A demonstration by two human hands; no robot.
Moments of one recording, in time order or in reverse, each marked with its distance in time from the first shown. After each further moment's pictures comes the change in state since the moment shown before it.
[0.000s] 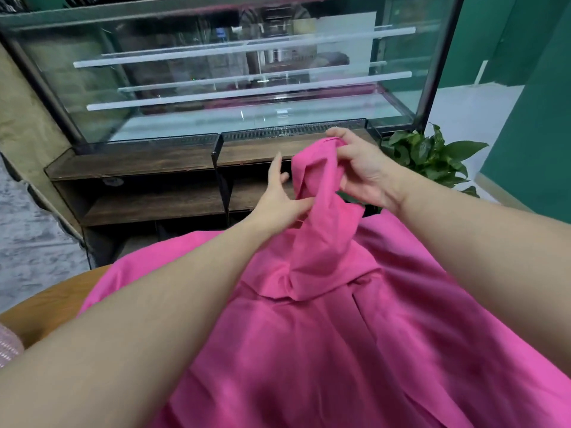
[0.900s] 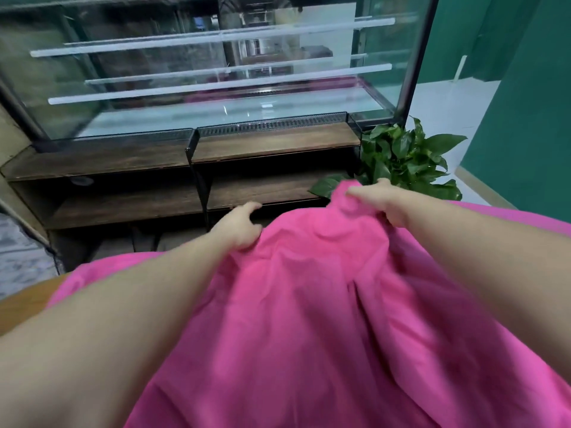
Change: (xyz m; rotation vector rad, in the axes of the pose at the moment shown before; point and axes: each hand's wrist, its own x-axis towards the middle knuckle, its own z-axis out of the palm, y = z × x) left_hand 0.041 -0.070 -0.028 0.897 -0.006 -0.185; right_hand -0.006 0.021 -0.100 -0.962 0.539 0.456
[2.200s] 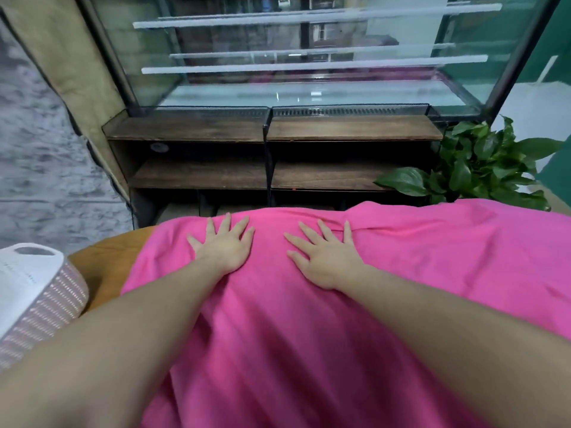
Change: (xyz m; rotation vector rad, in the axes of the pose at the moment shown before) left_hand -0.079 -0.155 -0.016 0.224 0.014 -0.291; right_hand -0.086 0.021 0.214 -1.077 -0.198 -0.819
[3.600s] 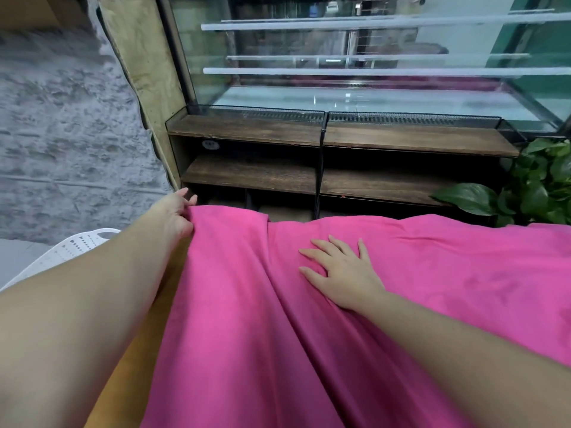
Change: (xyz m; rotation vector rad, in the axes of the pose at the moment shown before) left_hand 0.028 -0.153 -0.108 -1.842 0.291 -0.509; right_hand 0.022 -0.082 0.010 0.199 0.128 -0.105
